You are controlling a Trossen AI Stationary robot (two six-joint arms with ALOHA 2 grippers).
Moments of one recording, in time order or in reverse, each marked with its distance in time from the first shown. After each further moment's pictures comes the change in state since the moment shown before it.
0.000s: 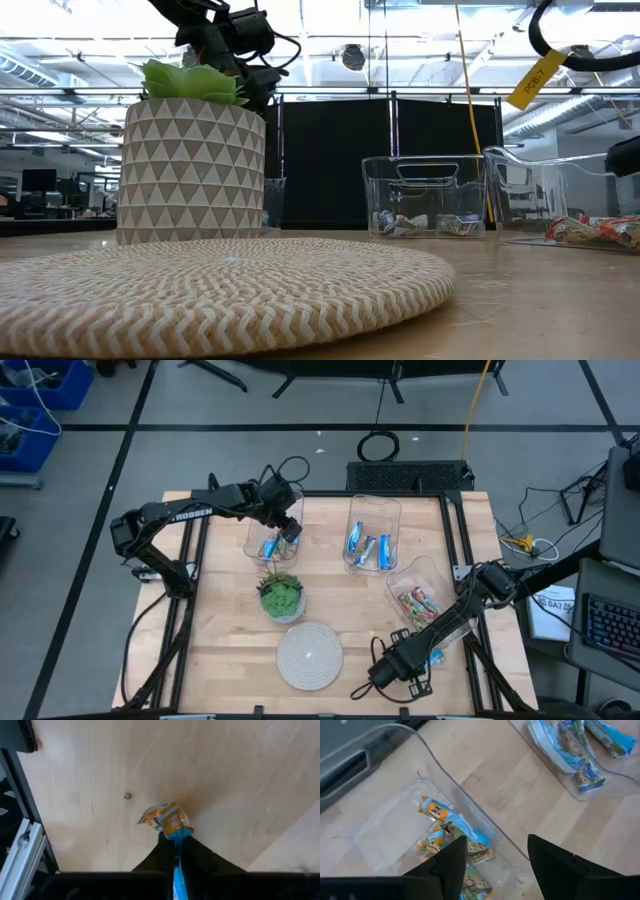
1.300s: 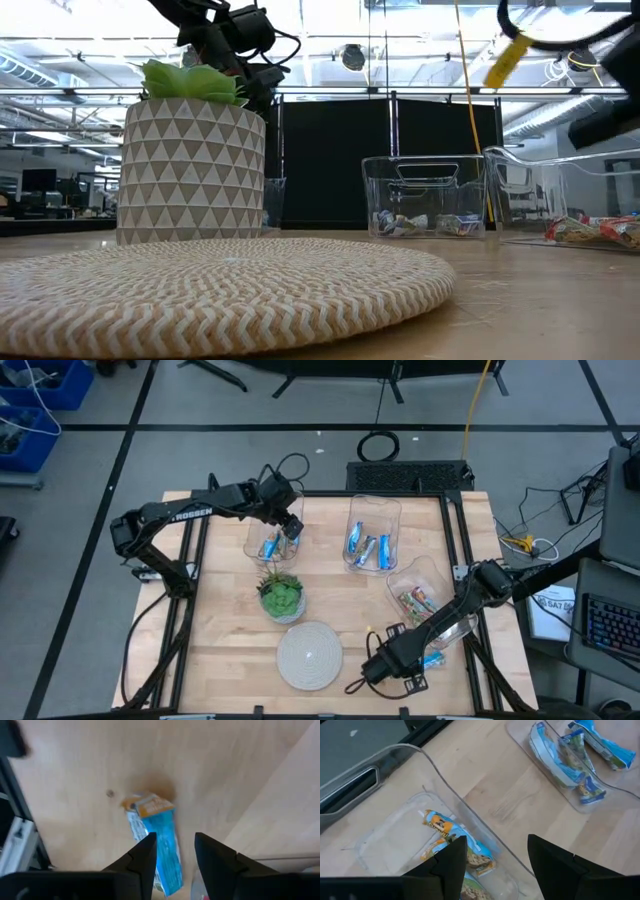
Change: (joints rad) left arm 0.000 0.000 0.000 0.046 -0.026 0.005; right arm -0.043 0.010 0.094 -0.158 0.055 -0.049
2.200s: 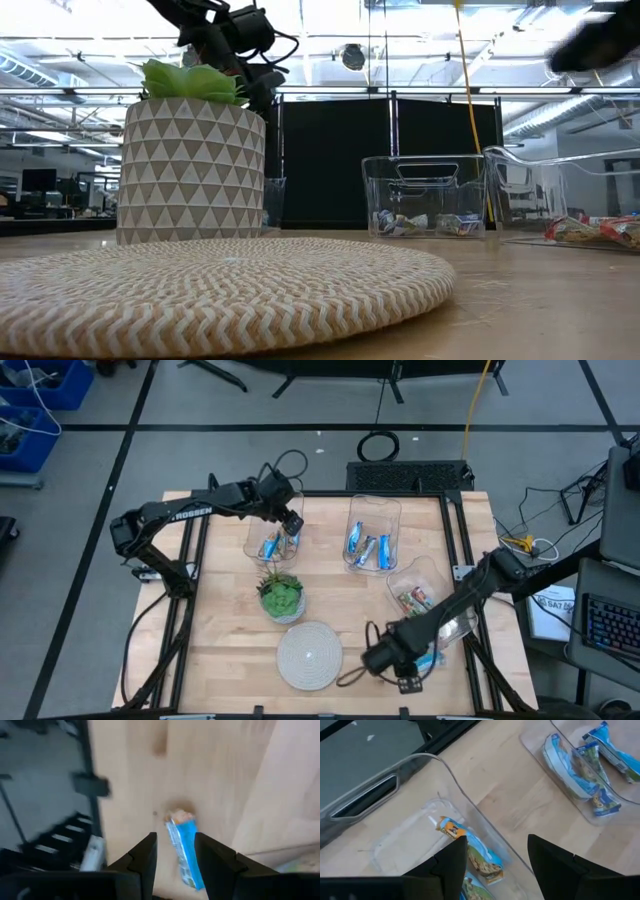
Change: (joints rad) left arm 0.012 0.000 0.000 0.020 -0.054 -0.013; right arm -0.041 -0.138 0.073 0.042 -0.049 0.154
